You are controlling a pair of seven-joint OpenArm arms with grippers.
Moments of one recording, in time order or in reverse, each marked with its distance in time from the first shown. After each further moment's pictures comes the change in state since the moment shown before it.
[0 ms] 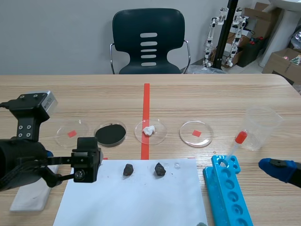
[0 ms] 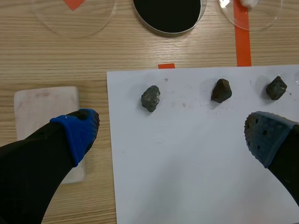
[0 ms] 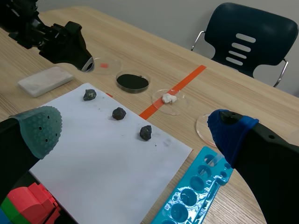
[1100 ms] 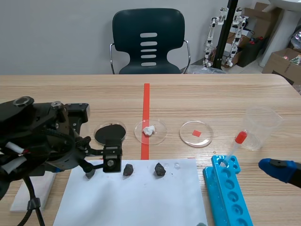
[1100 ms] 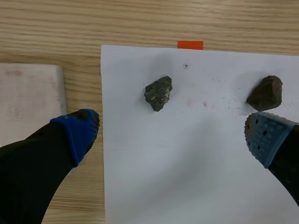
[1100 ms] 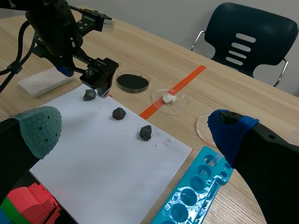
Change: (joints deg) left arm -22.4 11.6 12.5 -20.6 11.6 11.8 24.1; right arm 0.0 0.0 0.0 0.0 0.0 0.0 0.0
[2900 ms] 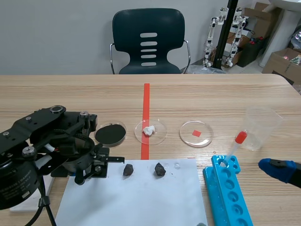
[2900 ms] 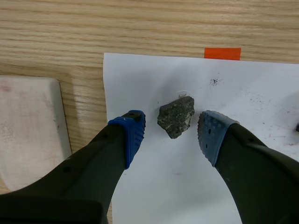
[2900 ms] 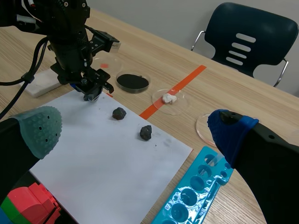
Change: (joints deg) left arm -5.1 6.6 0.0 -15.7 5.9 -4.1 0.4; right arm 0.0 0.0 0.0 0.0 0.0 0.0 0.0
